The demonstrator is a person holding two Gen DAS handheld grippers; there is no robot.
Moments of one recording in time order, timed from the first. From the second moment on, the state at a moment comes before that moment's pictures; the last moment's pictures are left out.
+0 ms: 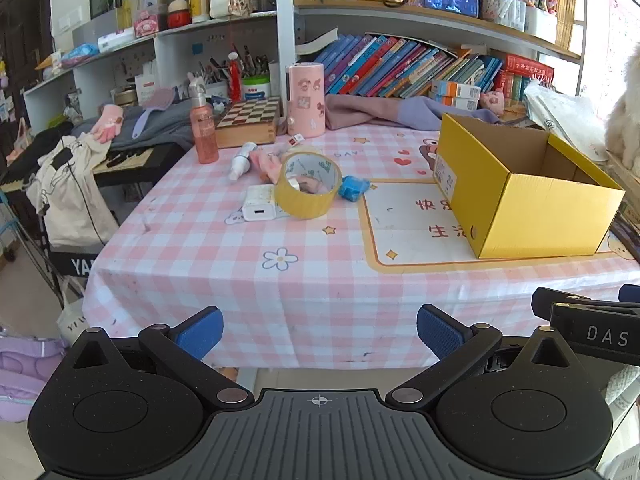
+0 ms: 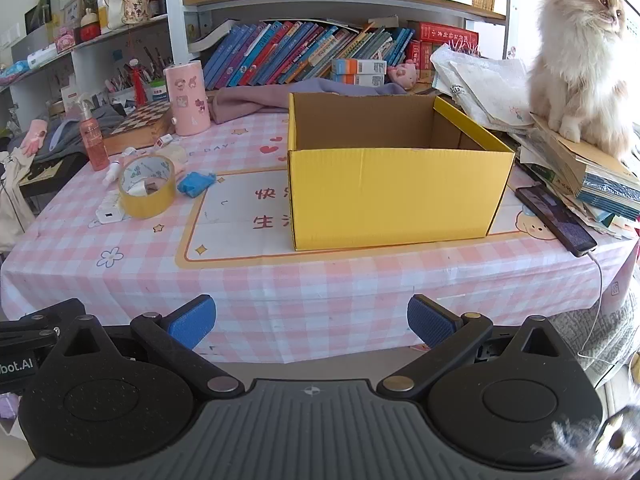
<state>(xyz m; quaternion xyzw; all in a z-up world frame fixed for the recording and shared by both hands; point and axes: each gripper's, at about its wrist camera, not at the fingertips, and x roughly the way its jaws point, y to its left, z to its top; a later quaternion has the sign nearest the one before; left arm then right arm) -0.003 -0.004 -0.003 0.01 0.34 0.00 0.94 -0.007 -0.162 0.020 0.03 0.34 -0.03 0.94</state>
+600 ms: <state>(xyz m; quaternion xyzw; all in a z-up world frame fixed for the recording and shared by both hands) -0.001 0.004 -0.011 -0.03 0.37 0.00 0.93 -0.010 -0.164 0.018 0.03 0.34 -0.03 0.94</state>
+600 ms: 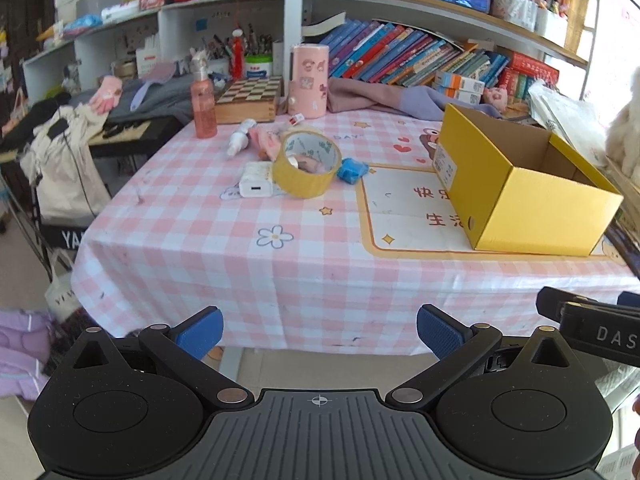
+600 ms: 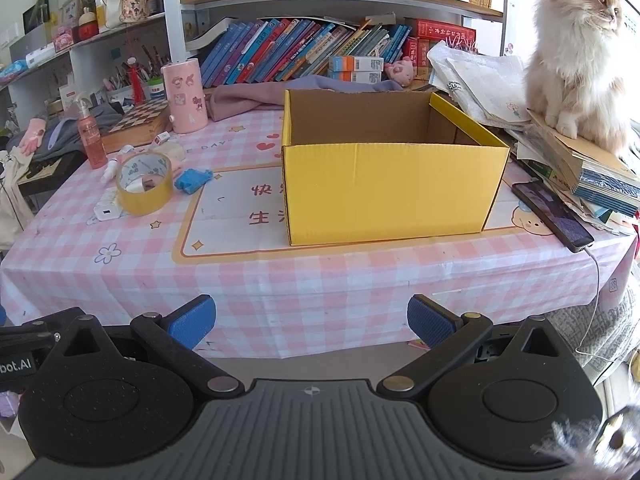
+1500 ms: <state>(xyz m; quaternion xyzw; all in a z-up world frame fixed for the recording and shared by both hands) 0.009 -0.004 -0.007 -0.01 0.38 -0.03 0.92 -0.005 -0.162 0.026 0.02 0.32 -0.02 0.95</state>
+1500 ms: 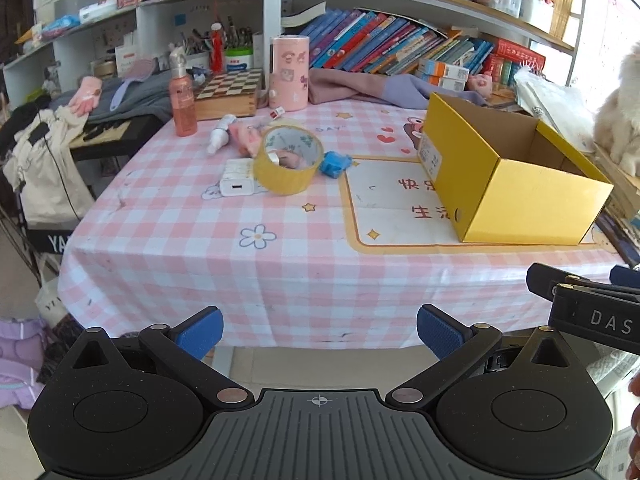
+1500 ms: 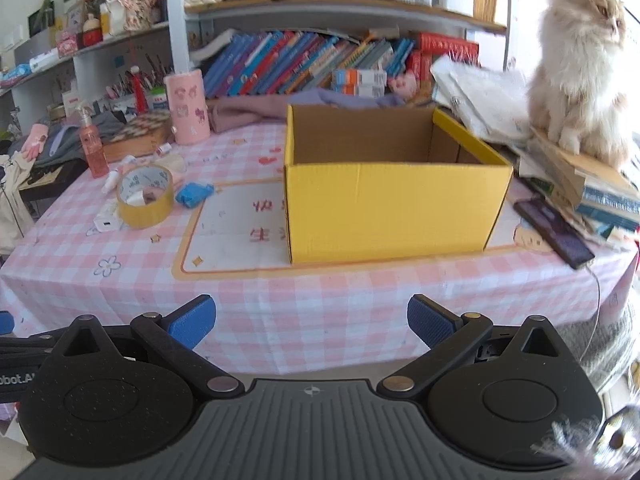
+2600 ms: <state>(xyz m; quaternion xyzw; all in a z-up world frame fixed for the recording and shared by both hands) 0.008 -0.009 -0.011 -0.01 0.39 -0.01 0.92 -0.011 -0.174 0.016 0.03 0.35 -0.01 0.94</state>
